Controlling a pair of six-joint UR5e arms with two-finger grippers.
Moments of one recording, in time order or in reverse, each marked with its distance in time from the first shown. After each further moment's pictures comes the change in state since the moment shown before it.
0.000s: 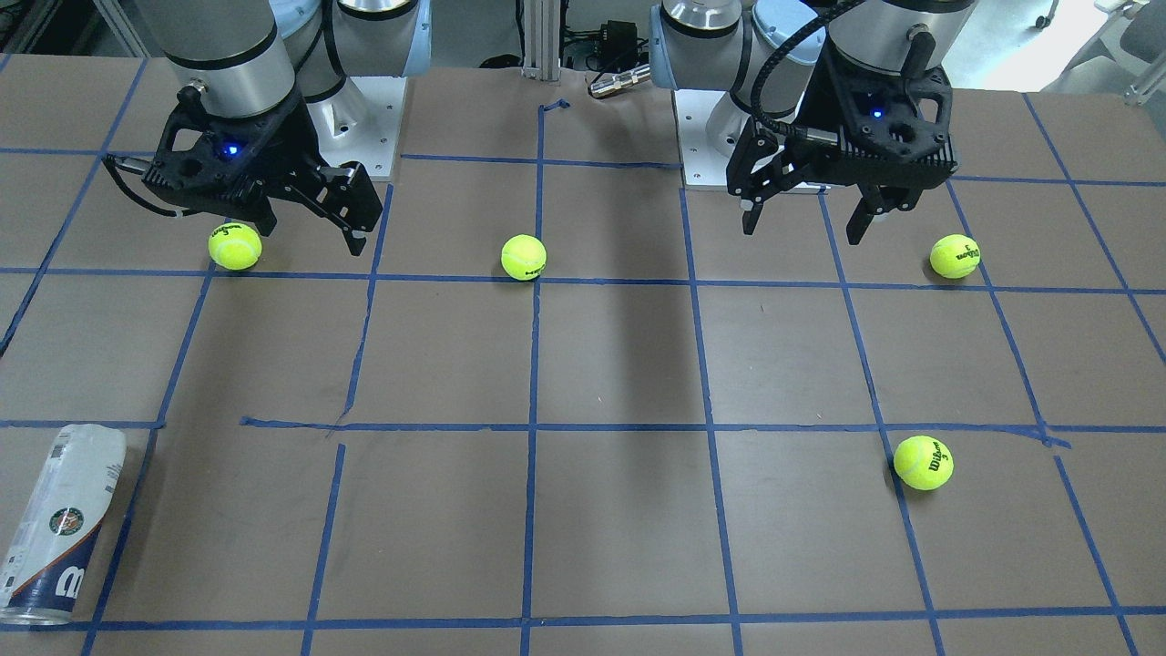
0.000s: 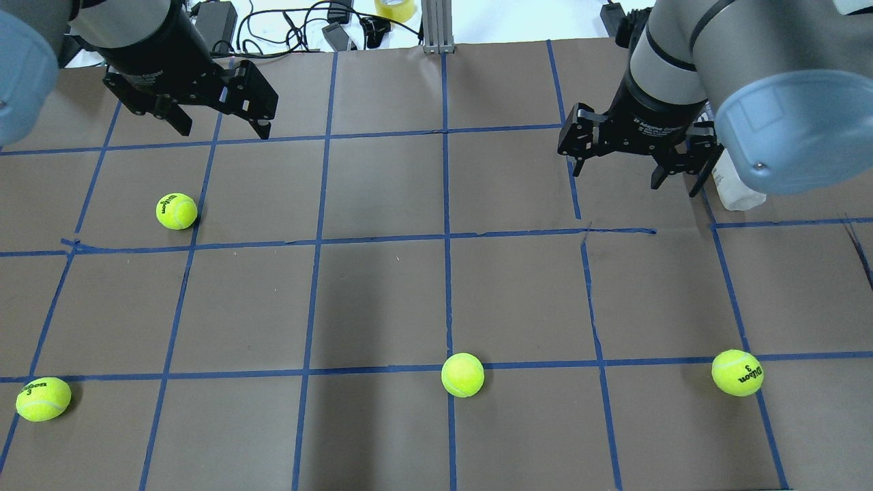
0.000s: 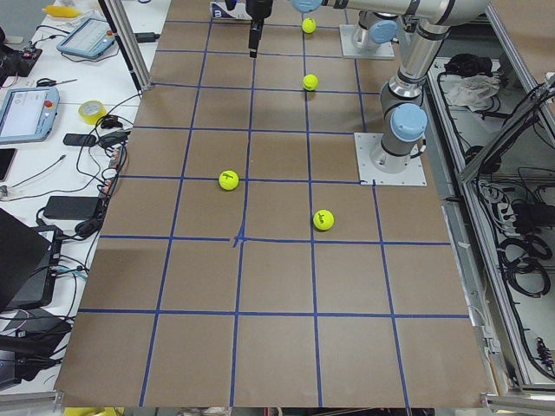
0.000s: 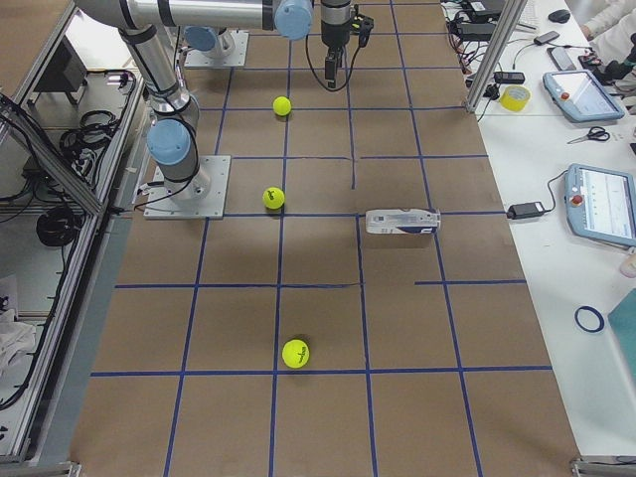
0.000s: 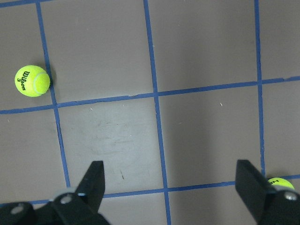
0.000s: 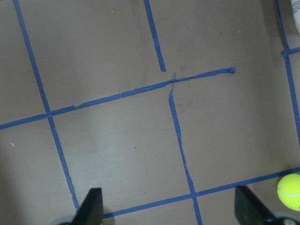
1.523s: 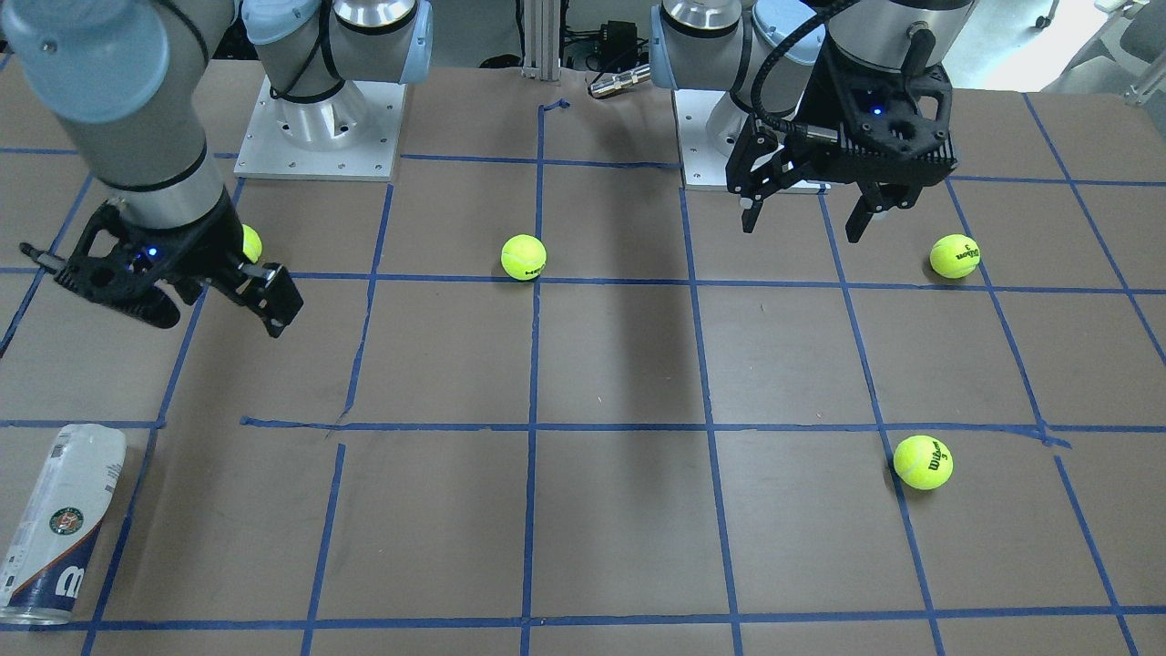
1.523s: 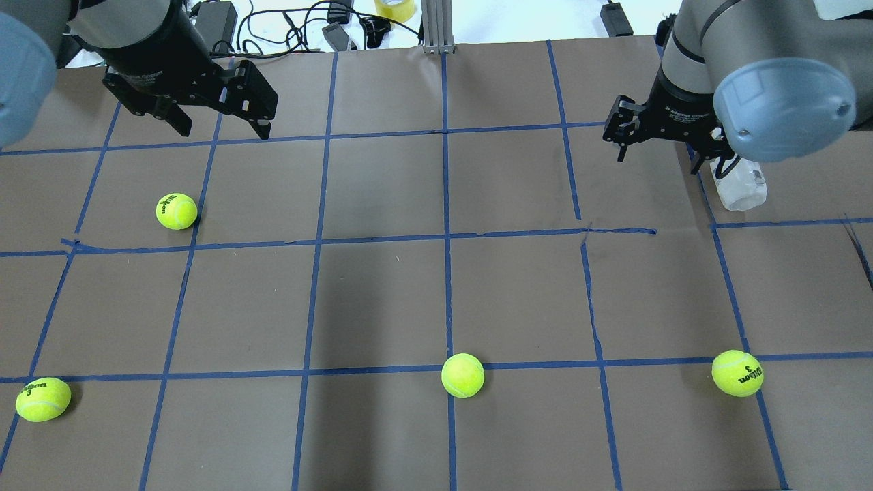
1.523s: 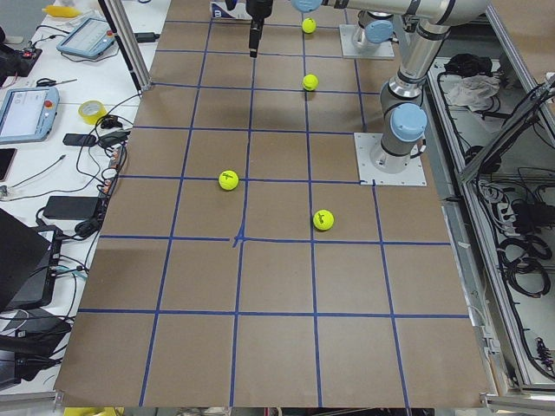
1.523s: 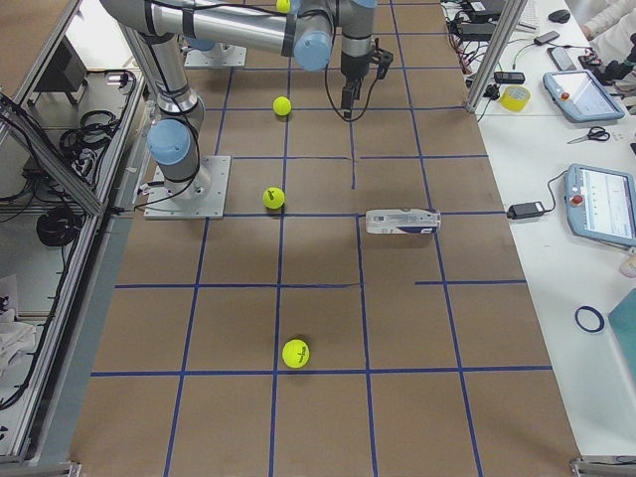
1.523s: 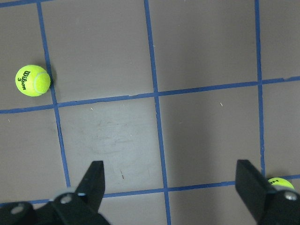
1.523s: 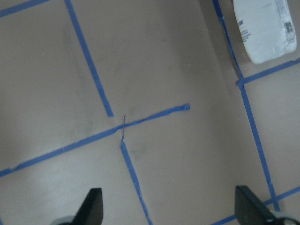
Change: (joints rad) left arm 0.000 0.003 -0.001 -0.002 -0.003 -0.005; right arm -0.140 0.161 0.004 -0.159 -0.106 -0.024
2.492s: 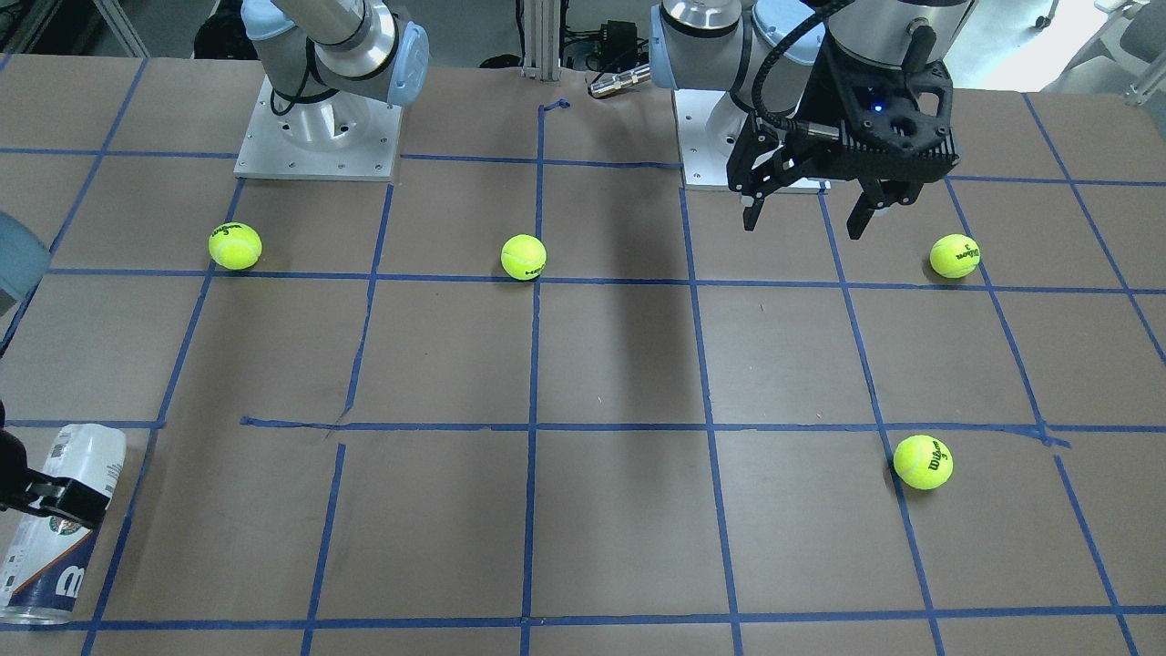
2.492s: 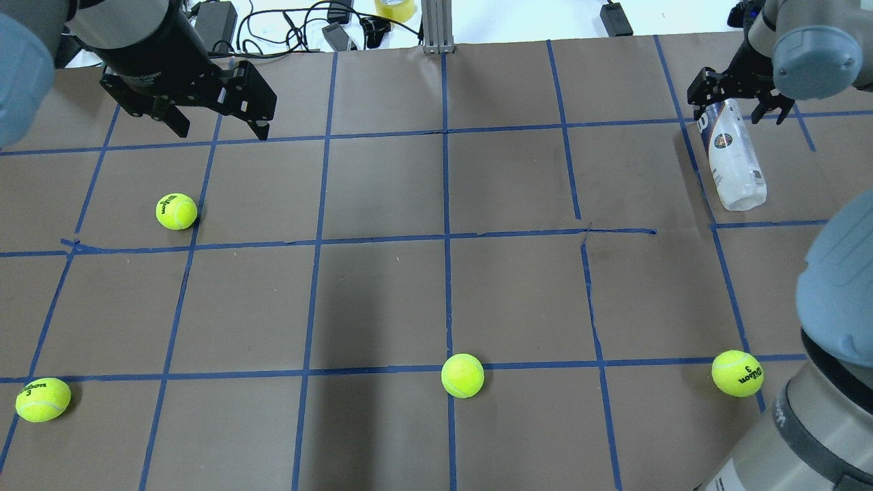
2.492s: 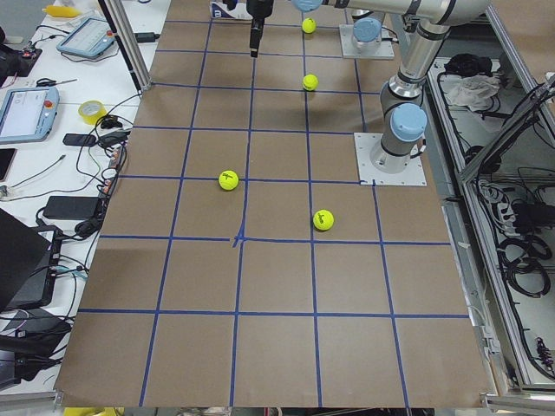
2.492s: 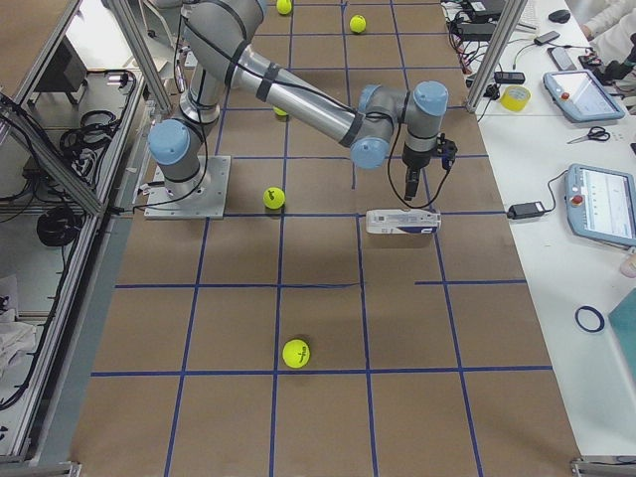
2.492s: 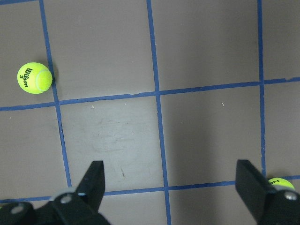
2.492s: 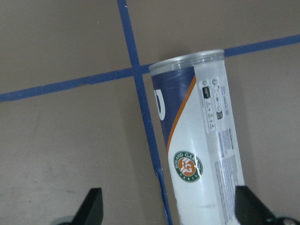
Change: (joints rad) left arm -0.001 0.003 0.000 -0.004 0.006 -0.007; right arm -0.255 0.436 -0.278 -0.193 0.047 -0.445
